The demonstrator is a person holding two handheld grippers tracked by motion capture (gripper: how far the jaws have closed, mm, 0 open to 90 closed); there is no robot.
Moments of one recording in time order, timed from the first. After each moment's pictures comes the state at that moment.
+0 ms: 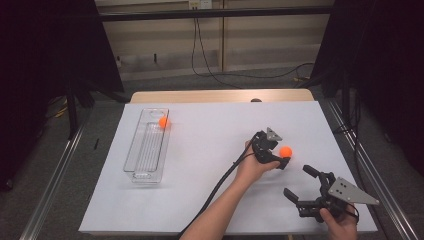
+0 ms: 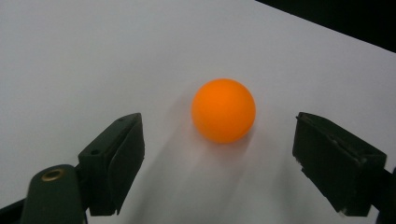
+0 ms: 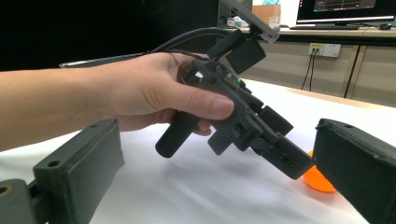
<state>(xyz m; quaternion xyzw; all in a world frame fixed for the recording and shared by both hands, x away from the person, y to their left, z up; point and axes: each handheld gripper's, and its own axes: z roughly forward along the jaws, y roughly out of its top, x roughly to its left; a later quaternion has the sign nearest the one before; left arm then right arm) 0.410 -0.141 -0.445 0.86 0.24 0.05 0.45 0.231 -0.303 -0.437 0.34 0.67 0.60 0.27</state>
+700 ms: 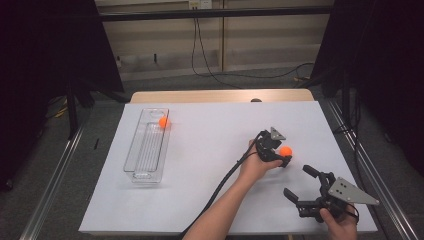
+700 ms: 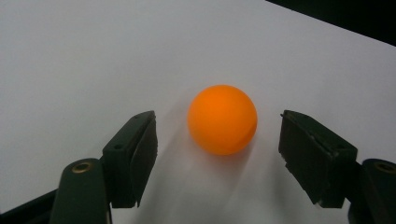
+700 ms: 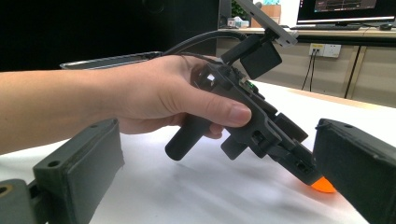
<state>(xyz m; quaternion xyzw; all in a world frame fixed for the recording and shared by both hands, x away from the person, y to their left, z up) 0.414 -0.151 -0.449 0.87 0.23 0.05 0.44 0.231 -0.304 -0.437 0.34 0.66 0.61 0.27</state>
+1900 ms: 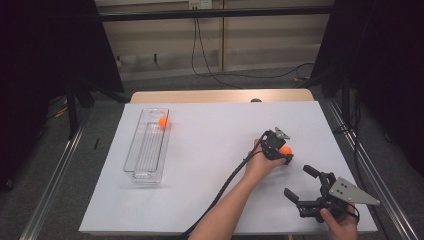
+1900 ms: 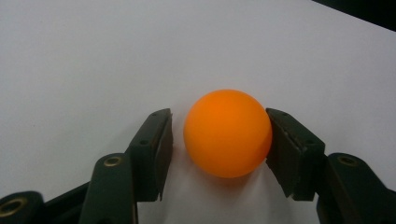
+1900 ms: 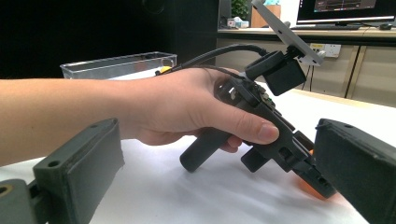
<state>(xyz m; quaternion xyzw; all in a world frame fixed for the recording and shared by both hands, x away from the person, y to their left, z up) 0.423 -0.169 -0.461 0.87 0.24 0.04 0.42 0.231 -0.305 -0.437 0.34 0.66 0.61 0.27</state>
